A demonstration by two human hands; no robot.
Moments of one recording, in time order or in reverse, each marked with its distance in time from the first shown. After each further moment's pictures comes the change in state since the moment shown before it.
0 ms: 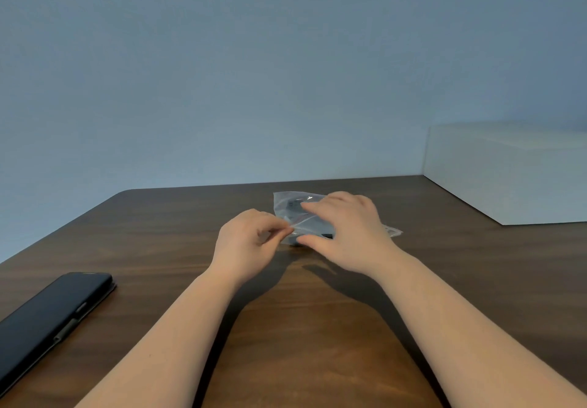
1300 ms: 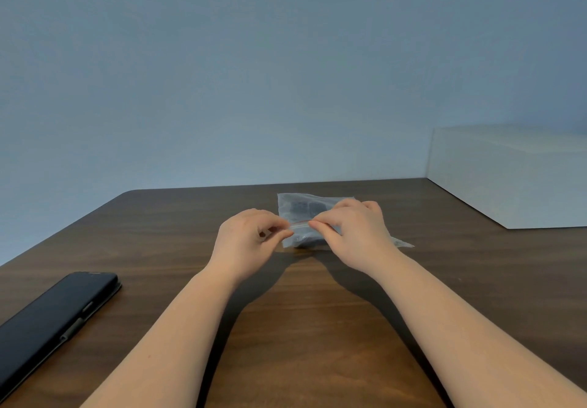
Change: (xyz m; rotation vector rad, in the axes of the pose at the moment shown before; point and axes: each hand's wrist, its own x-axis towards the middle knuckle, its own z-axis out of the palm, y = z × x) left_hand 0.003 -0.006 -0.010 0.016 -0.046 -0.023; right_hand 0.005 0.002 0.008 0.079 0.064 0.053
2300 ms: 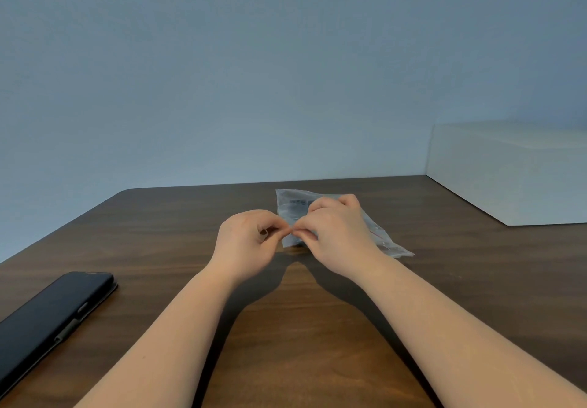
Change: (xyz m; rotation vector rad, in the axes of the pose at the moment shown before) left_hand -0.001 0.003 0.003 -0.052 0.004 0.028; right_hand 0.001 -0.019 0.010 -0.047 0.051 -0.171
